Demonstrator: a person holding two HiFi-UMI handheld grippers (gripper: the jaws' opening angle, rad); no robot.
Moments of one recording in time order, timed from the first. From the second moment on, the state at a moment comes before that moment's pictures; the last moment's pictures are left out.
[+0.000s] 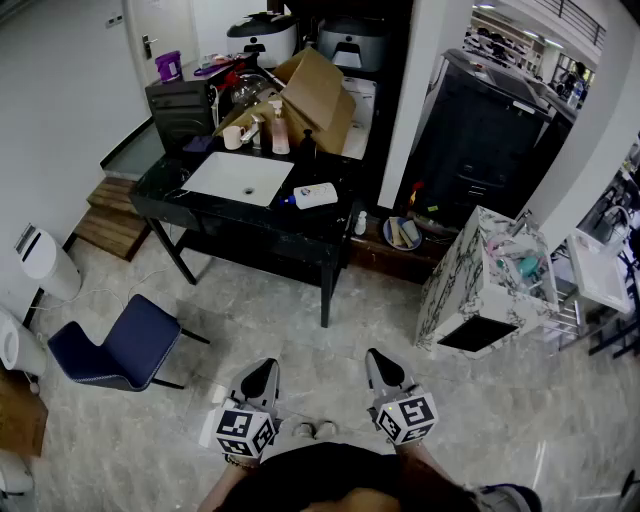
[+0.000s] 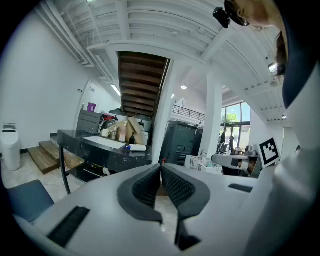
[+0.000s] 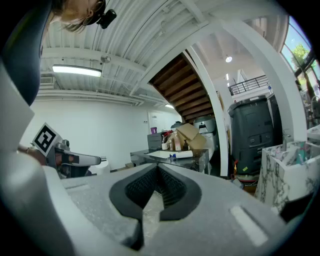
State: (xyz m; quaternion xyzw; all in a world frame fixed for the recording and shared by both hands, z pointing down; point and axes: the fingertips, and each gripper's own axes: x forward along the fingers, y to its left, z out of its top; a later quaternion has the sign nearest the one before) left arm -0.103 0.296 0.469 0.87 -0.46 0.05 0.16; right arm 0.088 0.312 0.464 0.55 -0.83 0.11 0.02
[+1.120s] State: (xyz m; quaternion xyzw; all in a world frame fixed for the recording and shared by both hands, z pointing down) left arm -0.112 0.255 0.488 0.85 -0.50 0.06 0.16; right arm 0.114 0.268 0.465 0.56 -0.82 0.11 -0.01
